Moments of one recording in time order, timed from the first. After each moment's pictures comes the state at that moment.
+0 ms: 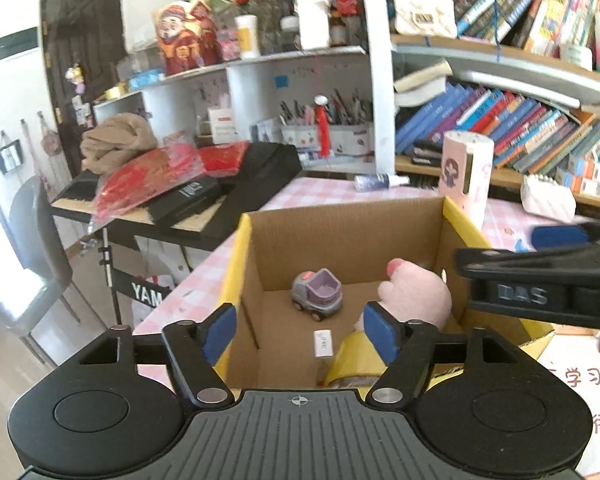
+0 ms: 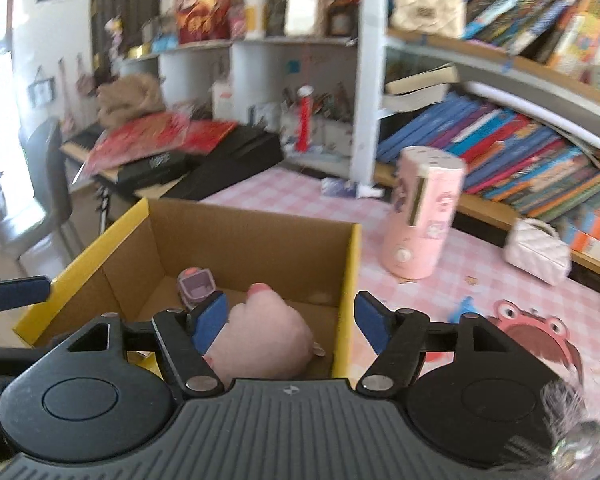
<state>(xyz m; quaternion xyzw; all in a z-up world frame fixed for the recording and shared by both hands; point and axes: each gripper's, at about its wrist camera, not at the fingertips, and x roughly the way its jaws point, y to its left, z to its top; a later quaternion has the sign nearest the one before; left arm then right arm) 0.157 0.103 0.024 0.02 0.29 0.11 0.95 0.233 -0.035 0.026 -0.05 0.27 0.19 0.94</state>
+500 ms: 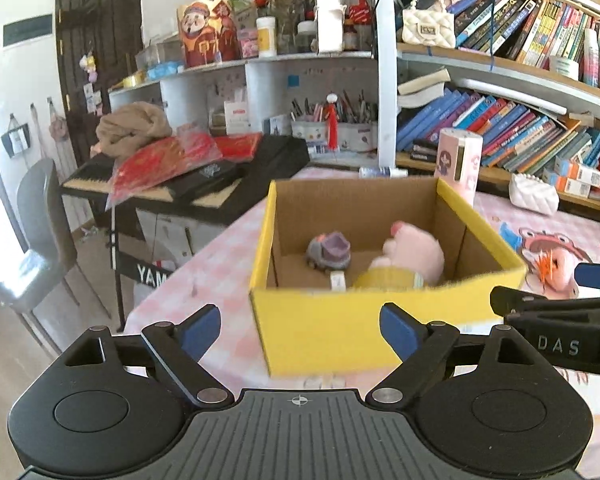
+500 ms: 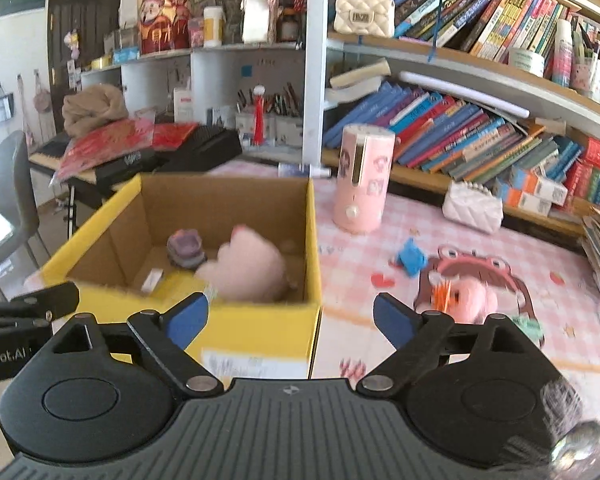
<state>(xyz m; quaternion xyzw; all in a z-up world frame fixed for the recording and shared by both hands) 0.081 0.116 0.016 0.00 0.29 0.11 0.95 0.133 -0.047 0.010 -0.05 0.28 0.12 0.95</state>
